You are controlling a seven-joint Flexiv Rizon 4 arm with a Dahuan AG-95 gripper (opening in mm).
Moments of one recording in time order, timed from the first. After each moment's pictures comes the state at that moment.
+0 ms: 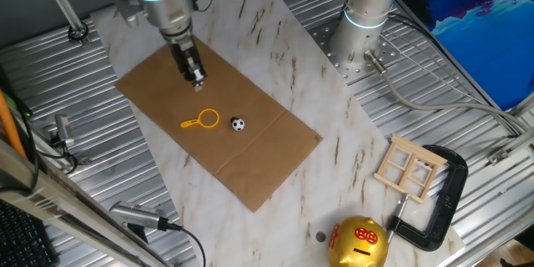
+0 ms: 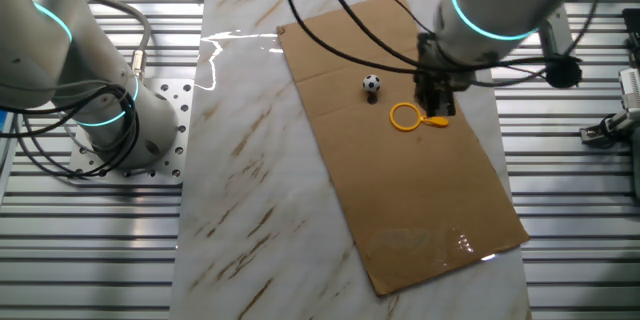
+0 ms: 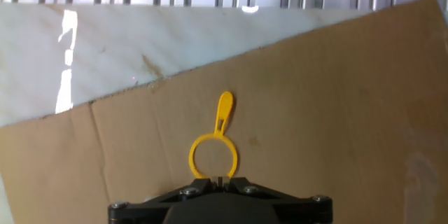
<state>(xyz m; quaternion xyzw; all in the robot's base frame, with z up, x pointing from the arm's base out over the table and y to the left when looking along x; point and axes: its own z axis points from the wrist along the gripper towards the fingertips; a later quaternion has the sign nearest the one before) 0.546 -0.004 0.131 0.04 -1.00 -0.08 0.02</state>
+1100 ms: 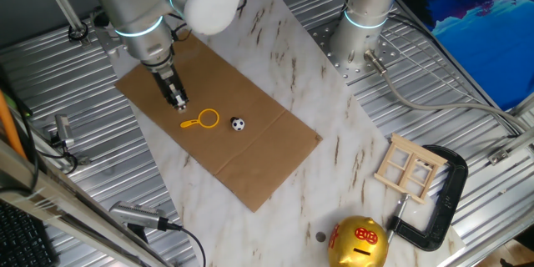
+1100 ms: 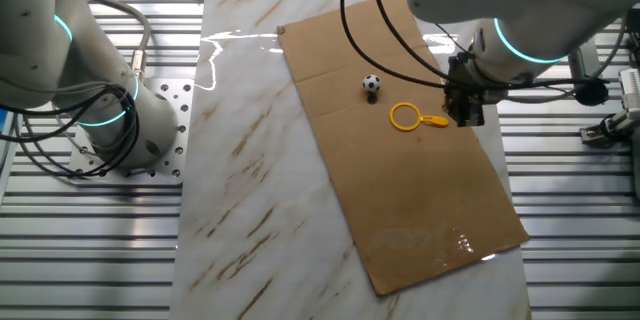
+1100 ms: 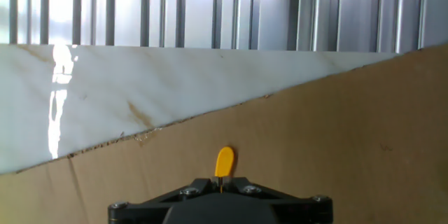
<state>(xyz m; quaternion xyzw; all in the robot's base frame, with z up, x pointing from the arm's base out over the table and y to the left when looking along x) 0.587 0.009 0.085 0.05 -1.00 -0.08 0.02</state>
